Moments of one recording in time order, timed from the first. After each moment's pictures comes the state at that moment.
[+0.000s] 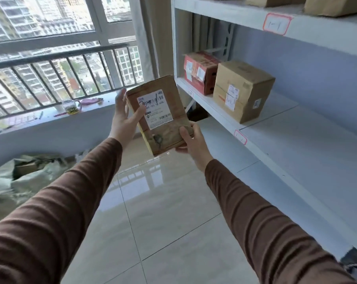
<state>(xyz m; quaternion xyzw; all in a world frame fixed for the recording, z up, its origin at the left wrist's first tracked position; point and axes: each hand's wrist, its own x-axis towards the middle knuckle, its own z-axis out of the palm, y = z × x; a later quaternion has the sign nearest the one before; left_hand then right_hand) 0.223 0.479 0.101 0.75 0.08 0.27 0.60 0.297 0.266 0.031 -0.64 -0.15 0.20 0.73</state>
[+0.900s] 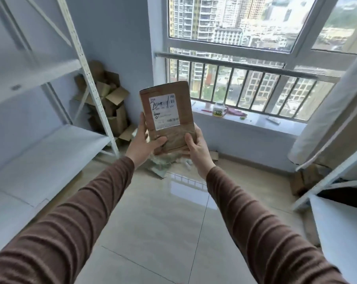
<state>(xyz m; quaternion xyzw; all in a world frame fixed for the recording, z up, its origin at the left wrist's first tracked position) -0.088 0.815 0.063 0.67 0.38 0.38 0.50 0.102 0.754 0.028 -0.55 -0.44 0.37 0.61</state>
